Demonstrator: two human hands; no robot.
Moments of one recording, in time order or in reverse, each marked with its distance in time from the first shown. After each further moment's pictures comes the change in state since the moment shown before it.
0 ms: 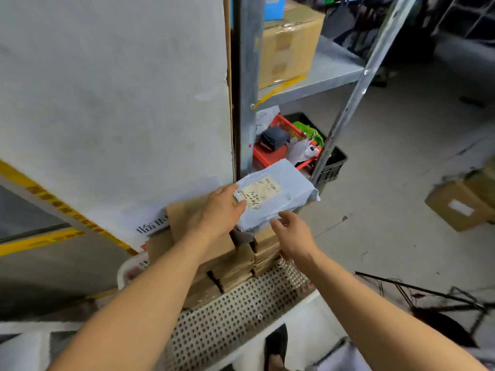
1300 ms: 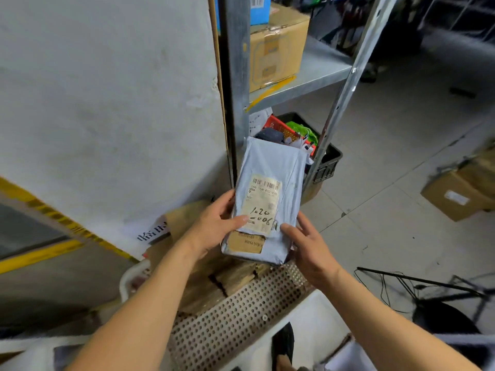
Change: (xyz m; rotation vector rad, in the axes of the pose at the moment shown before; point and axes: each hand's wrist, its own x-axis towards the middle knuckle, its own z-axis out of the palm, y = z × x) left_hand -0.030 -0.015 -0.010 -0.904 -0.292 -0.005; right_hand -0.031 0.023 -0.019 0.776 -0.229 -0.084
